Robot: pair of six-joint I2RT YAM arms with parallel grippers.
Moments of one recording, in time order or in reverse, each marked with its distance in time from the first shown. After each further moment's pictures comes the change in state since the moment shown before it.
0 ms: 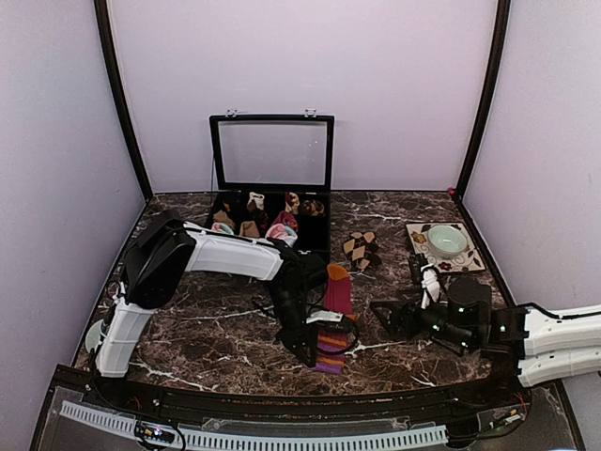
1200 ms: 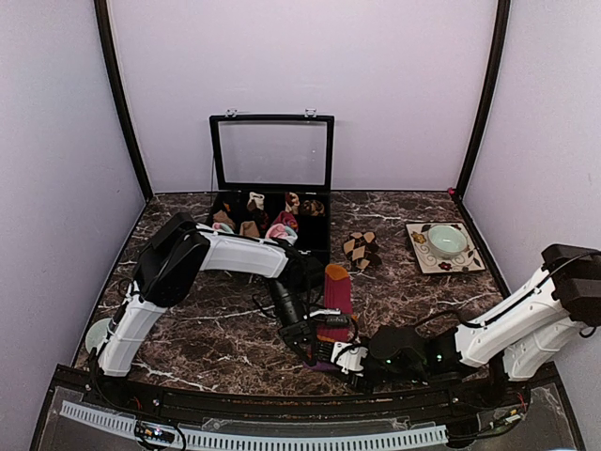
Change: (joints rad) left arm 0.042 0.115 0.106 -0.141 0.141 -0.066; right arm 0.367 0.669 0.173 0.234 -0.058 -0.631
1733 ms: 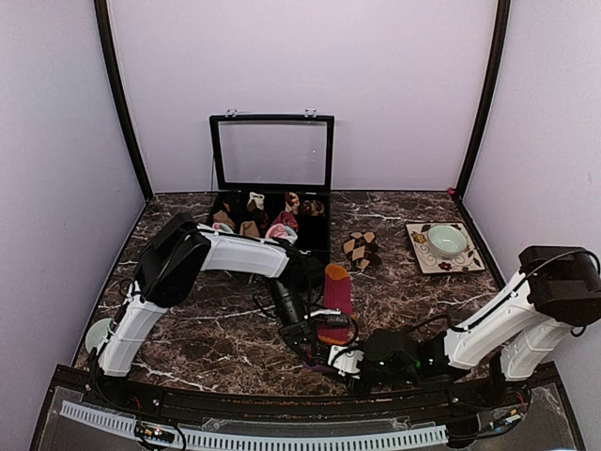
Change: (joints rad) left arm 0.000 0.008 0.015 -0.017 -0.002 0.000; right arm -0.027 0.119 -0.008 0.105 -0.060 0.013
